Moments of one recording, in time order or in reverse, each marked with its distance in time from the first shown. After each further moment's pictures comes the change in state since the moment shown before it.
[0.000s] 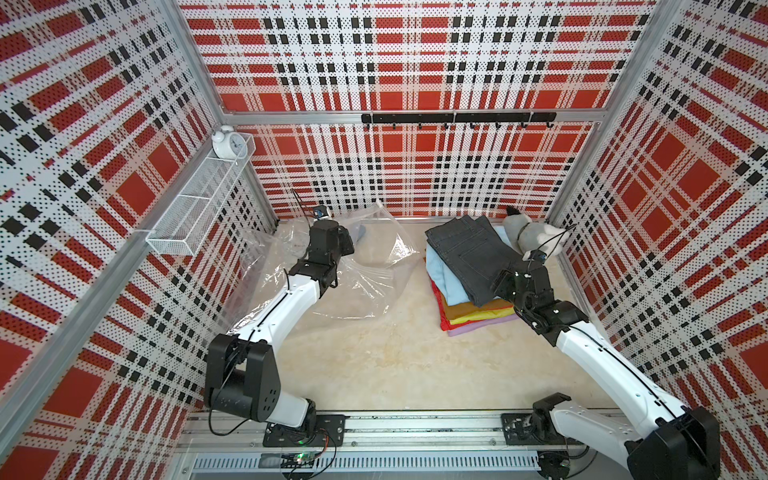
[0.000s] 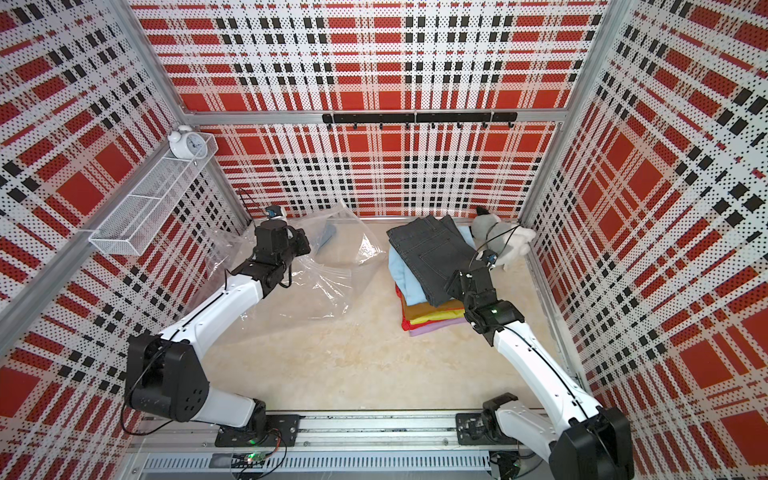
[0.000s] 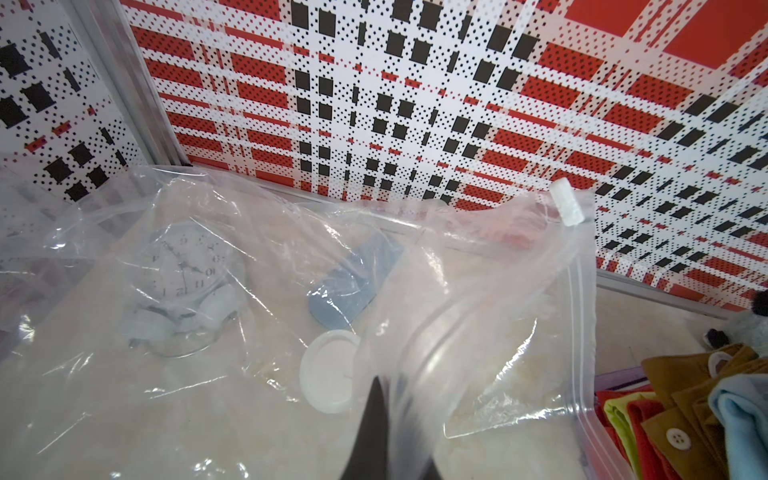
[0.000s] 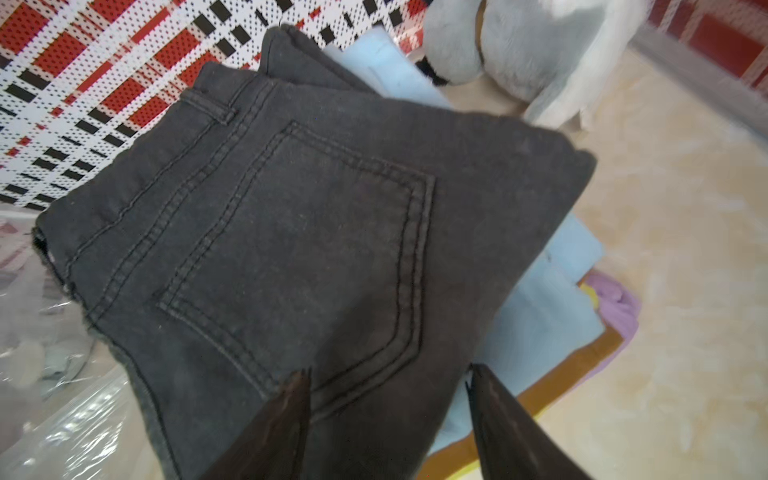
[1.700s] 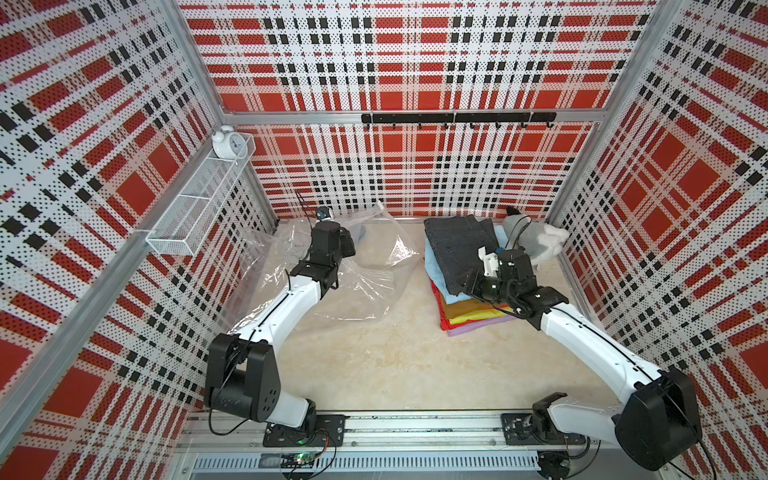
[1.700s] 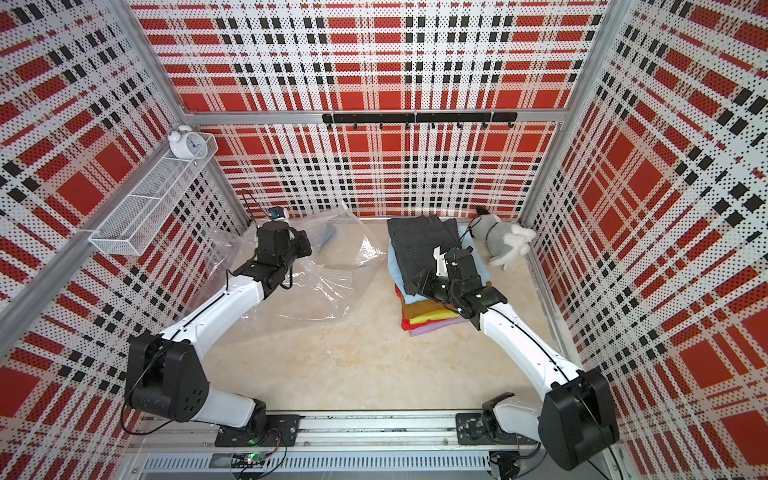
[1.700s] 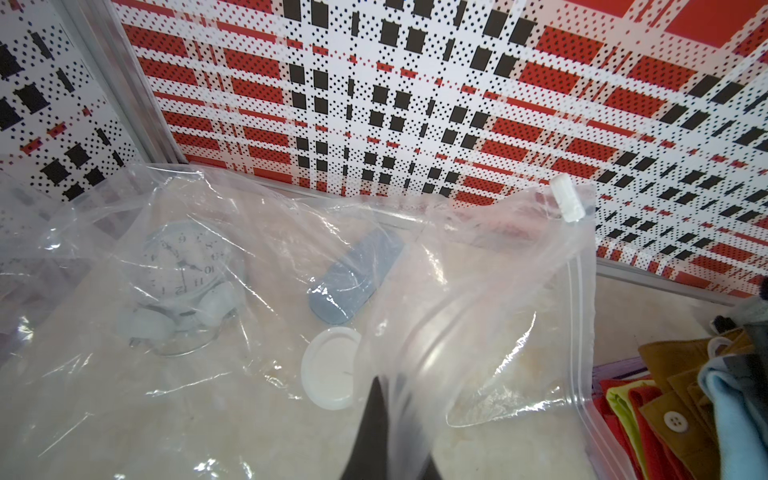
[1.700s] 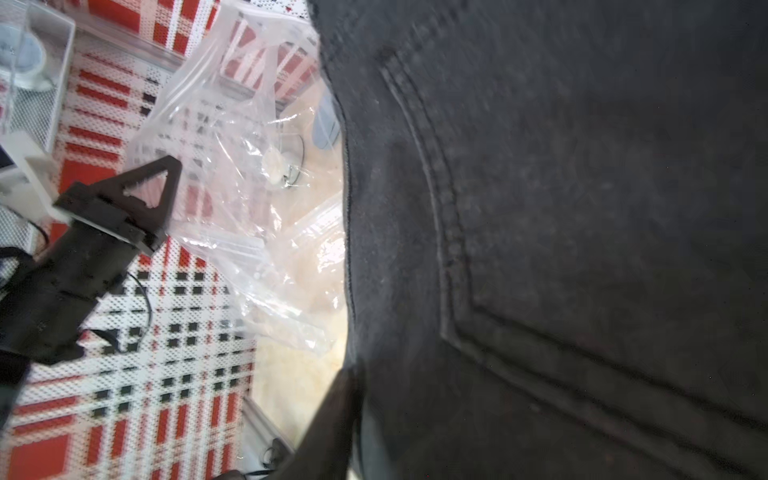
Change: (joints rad) left arm -0.001 0.000 -0.011 0.000 -0.002 0.020; right arm 0.066 0.185 0.091 0.095 -0.621 0.048
